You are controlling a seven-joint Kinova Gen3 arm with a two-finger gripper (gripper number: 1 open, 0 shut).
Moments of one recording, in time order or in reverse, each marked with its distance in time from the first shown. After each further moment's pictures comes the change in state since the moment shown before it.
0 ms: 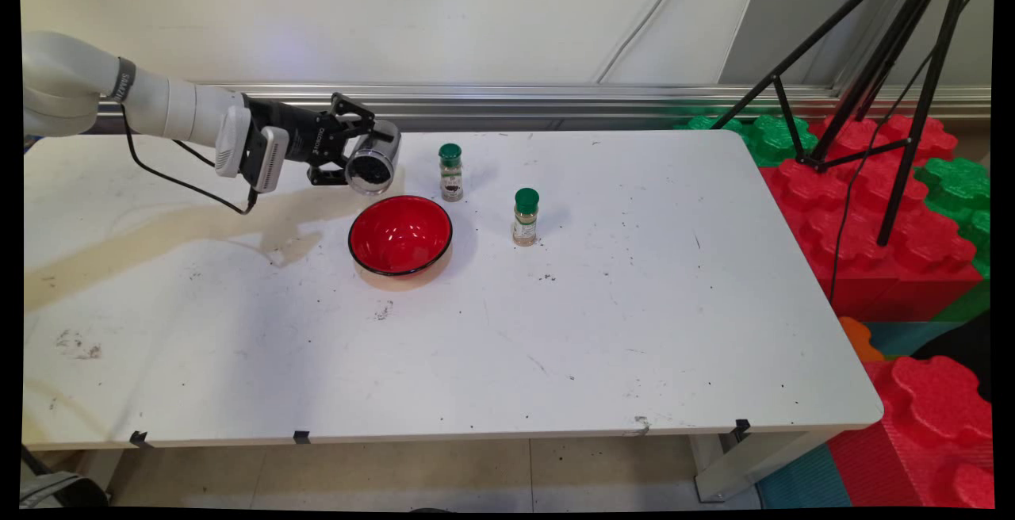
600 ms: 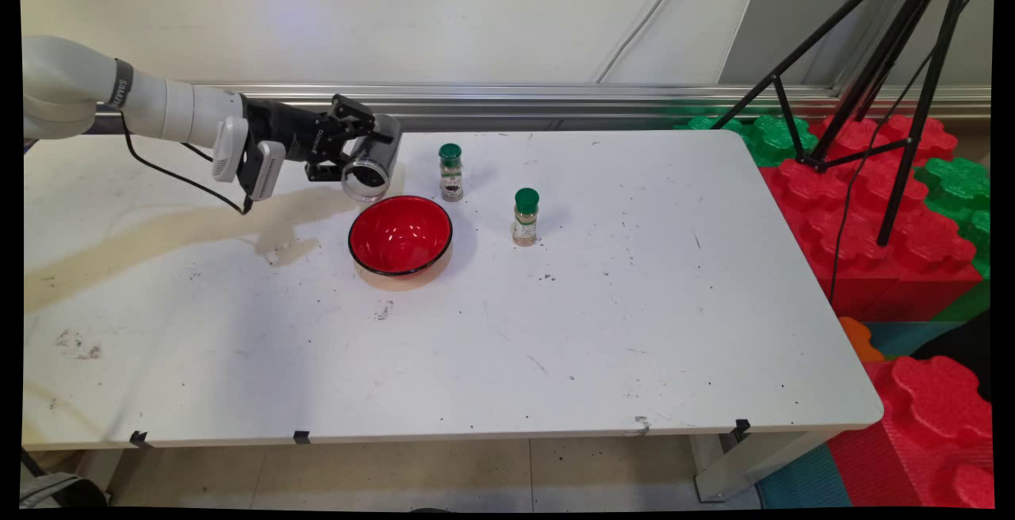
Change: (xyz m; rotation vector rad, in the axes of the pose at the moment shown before) arm 0.001 0.002 -0.002 0.011 -0.012 0.163
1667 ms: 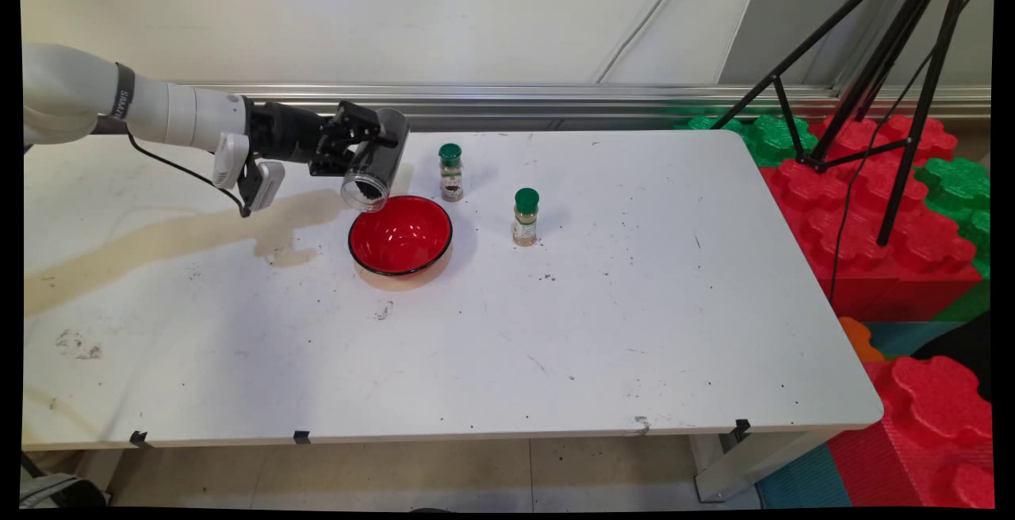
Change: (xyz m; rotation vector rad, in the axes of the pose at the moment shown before) arm 0.010 -0.003 0.001 0.020 -0.010 0.239
